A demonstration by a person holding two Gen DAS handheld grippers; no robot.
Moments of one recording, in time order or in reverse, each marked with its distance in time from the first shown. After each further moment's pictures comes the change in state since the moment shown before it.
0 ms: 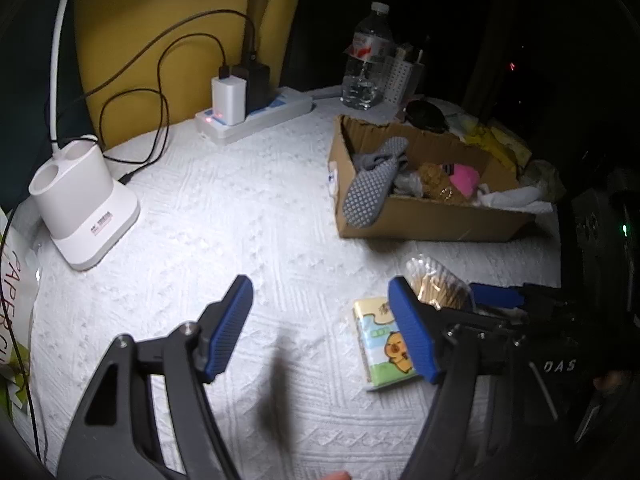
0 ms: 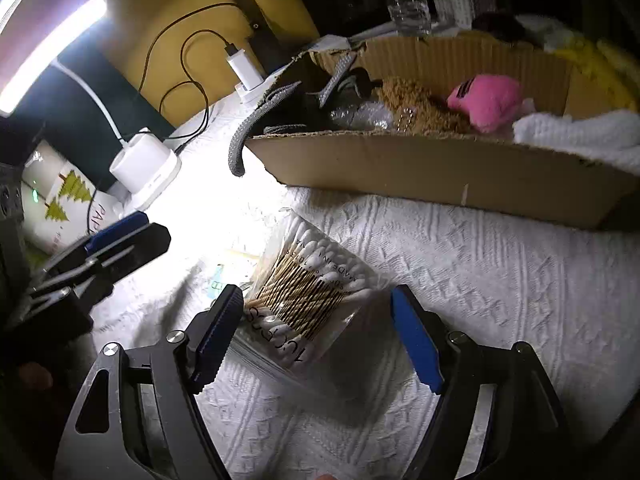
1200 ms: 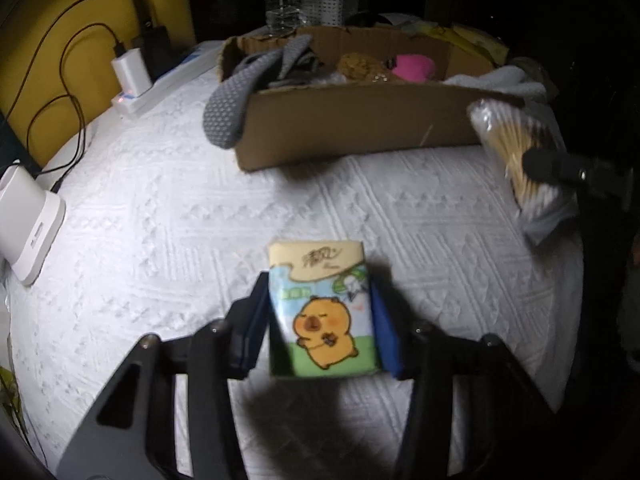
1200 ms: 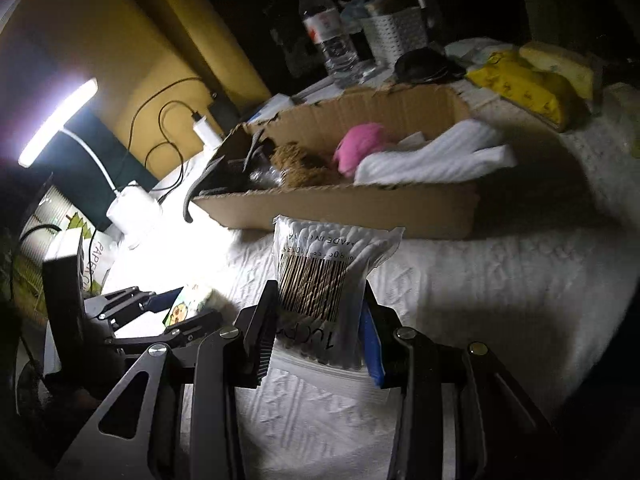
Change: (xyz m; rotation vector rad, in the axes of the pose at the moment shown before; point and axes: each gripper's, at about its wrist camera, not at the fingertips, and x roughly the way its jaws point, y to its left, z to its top) left arm 0.054 -0.076 -0.035 0.233 0.180 0.017; right arm -0.079 -0.074 -0.016 0.045 -0.176 -0.039
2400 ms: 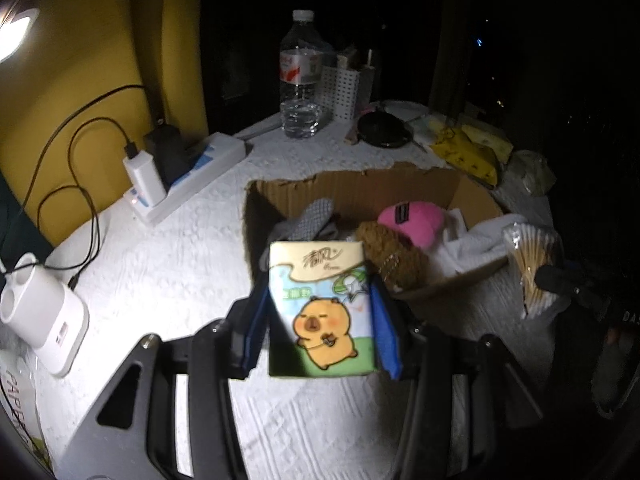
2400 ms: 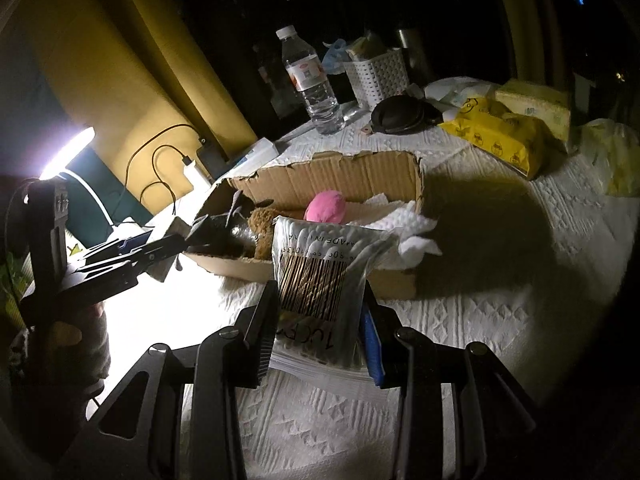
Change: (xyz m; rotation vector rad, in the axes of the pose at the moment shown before) left arm -0.032 0.025 0.098 -0.057 -0.206 -0.023; right arm -0.029 -0.025 0.033 -0.005 -0.085 -0.019
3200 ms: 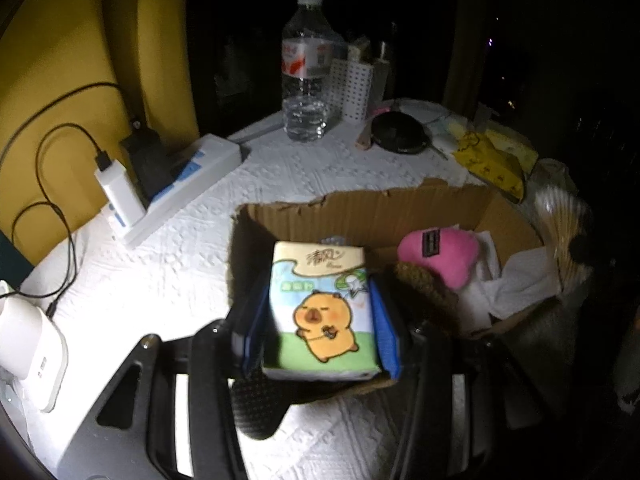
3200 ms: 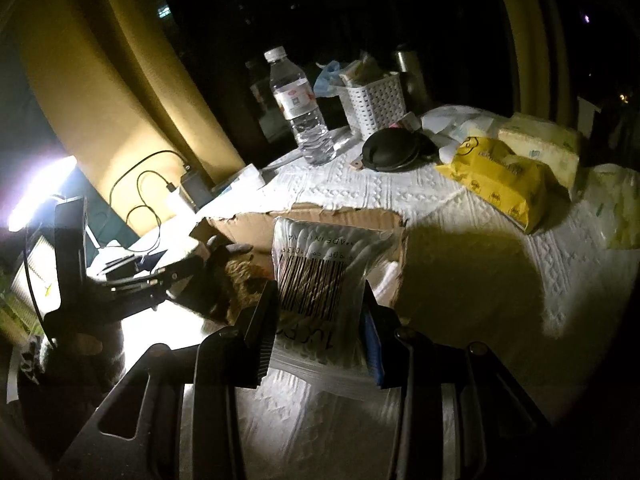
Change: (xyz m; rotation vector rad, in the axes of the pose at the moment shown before) left arm 0.057 0.006 0.025 -0.014 0.020 0.009; right arm 0.014 -0.019 0.048 -0.036 -0.040 -0.021
